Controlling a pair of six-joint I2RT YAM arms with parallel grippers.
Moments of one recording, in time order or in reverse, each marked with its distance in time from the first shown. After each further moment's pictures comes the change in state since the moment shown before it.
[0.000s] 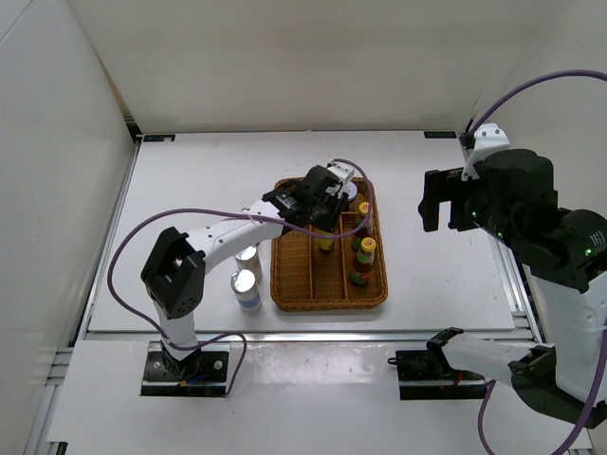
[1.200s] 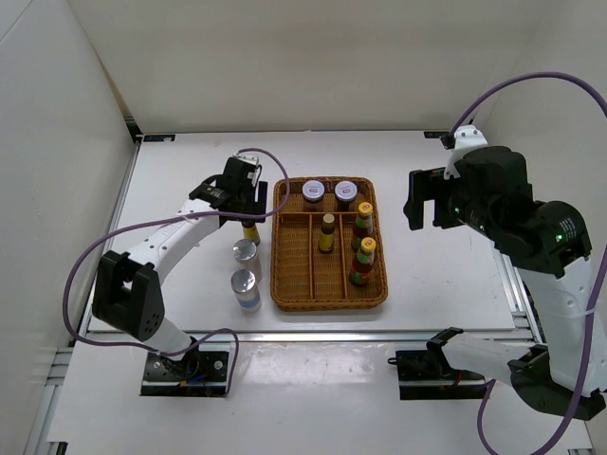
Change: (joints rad) left arm 0.392 -0.275 -0.276 -0.148 -0.145 -0.016; right arm 0.000 0.008 -0.109 0.079 -0.056 0.023
